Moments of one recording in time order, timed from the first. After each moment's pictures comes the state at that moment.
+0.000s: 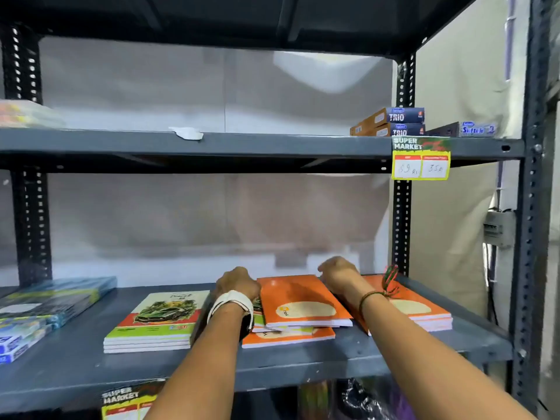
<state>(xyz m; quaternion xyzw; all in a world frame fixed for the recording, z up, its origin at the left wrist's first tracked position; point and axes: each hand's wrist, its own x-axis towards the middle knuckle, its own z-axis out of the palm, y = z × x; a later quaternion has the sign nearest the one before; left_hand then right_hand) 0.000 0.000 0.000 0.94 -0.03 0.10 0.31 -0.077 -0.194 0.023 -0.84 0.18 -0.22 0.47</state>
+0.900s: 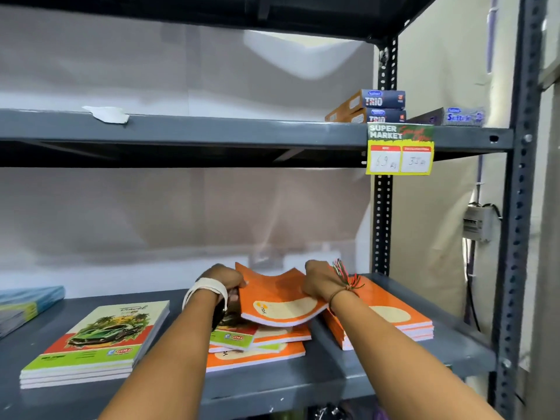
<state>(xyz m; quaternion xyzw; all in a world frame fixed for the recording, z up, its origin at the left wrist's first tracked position) 0.046 -0.047 0.016 0.86 -0.05 -0.04 0.51 -0.055 -0.233 0.025 -0.96 0.15 -0.18 0.13</state>
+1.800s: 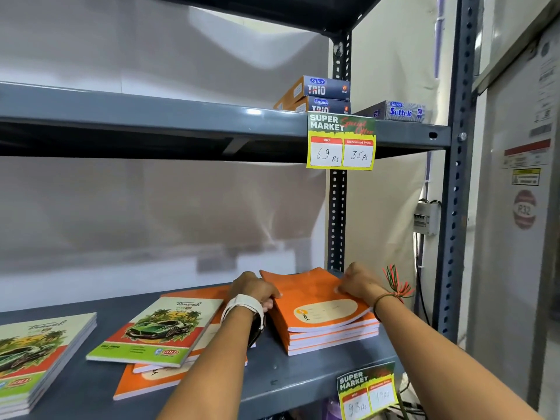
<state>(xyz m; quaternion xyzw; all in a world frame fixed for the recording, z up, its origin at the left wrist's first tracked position) -0.001 -0.205 -0.012 0.83 -0.10 -0.08 0.54 -0.103 -0.401 0.006 -0.90 0.33 -0.16 0.23</state>
